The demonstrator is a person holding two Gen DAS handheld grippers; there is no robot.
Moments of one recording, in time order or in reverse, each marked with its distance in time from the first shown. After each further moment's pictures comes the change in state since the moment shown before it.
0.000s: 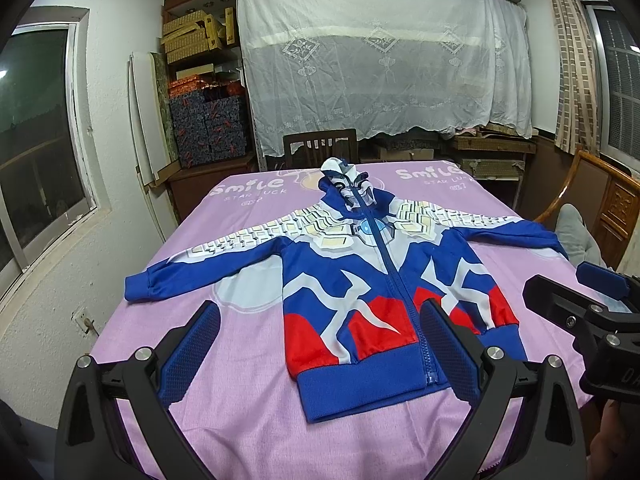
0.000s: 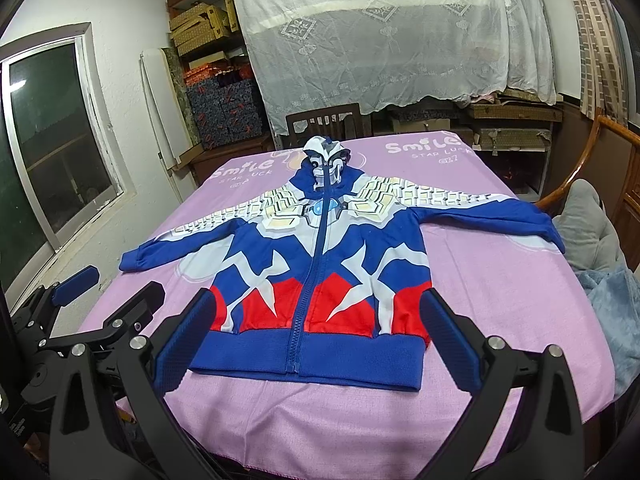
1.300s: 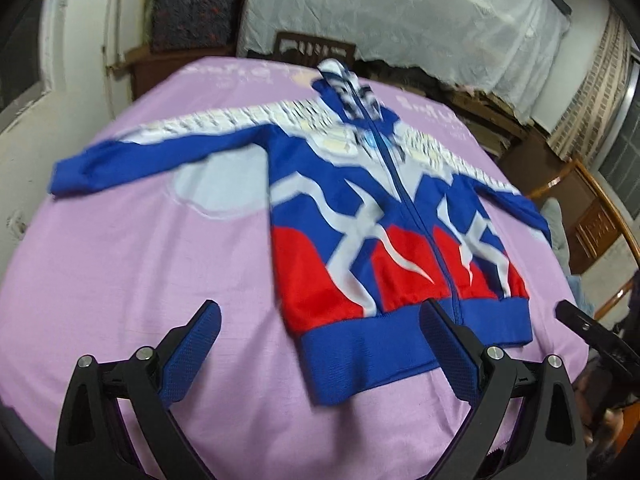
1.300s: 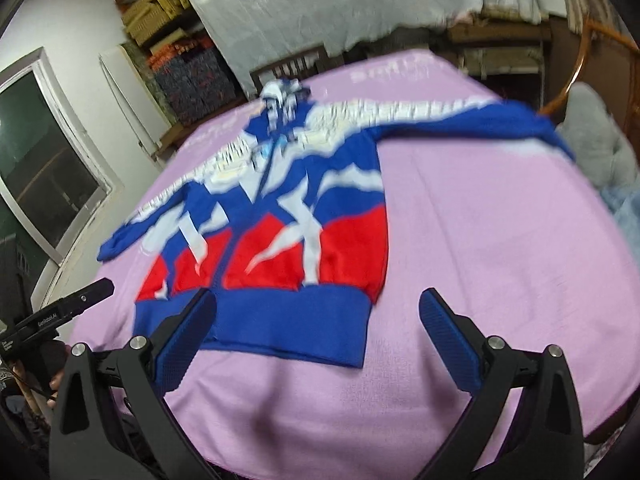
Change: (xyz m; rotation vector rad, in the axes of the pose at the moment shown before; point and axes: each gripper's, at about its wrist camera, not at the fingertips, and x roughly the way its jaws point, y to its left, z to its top) left arm 0.096 0.061 -0.039 -0.192 0.358 -0.240; right arm 0.064 -0.102 -0.038 0.185 0.208 0.055
